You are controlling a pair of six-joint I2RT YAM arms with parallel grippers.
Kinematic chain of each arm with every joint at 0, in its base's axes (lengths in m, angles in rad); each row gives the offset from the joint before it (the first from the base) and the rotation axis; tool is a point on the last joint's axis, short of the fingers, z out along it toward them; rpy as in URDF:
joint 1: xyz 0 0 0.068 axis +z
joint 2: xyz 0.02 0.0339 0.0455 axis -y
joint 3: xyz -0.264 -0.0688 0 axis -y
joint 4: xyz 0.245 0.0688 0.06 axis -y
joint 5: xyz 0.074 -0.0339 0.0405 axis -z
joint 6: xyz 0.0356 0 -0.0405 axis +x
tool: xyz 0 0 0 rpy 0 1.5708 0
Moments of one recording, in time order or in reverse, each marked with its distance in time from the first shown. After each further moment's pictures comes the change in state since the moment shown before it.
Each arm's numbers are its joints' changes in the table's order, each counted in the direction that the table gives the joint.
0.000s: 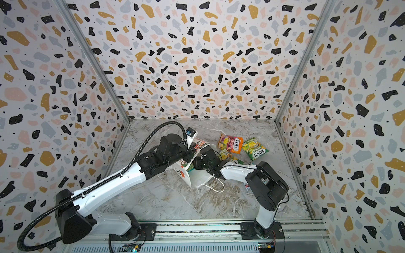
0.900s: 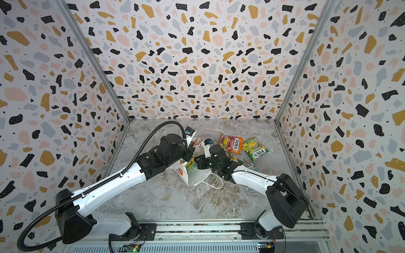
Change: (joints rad) left arm -0.001 0.000 0.000 0.001 -0.070 -0.004; right arm -0.025 0.264 -0.106 0.002 -0.177 -0.043
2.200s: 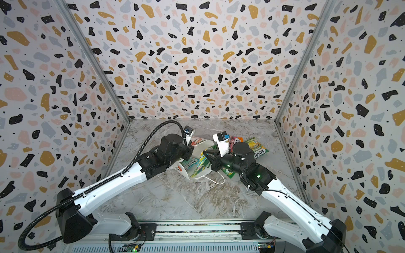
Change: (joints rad) left arm 0.000 -0.007 0.000 0.000 -0.081 -0.006; right arm -0.002 0.492 0.122 -0.371 0.002 -0.239
